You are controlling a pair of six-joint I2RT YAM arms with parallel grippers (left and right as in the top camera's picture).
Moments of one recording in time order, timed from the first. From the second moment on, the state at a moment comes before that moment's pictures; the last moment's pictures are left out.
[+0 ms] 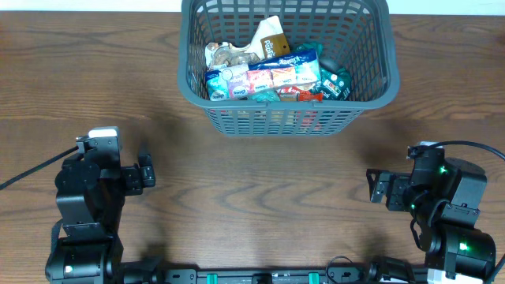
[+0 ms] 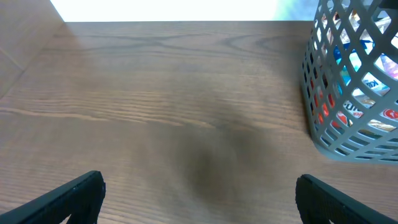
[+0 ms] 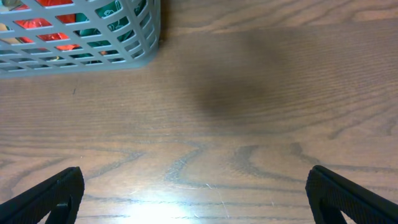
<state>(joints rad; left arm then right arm) 0.05 0.61 0.75 -0.66 -0.06 0.04 -0.22 0.70 0.79 -0.97 -0.14 -0.07</state>
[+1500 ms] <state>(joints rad) 0.05 0.61 0.75 -0.66 -0.06 0.04 0.04 0.05 0.06 0.03 -0.16 -0.19</state>
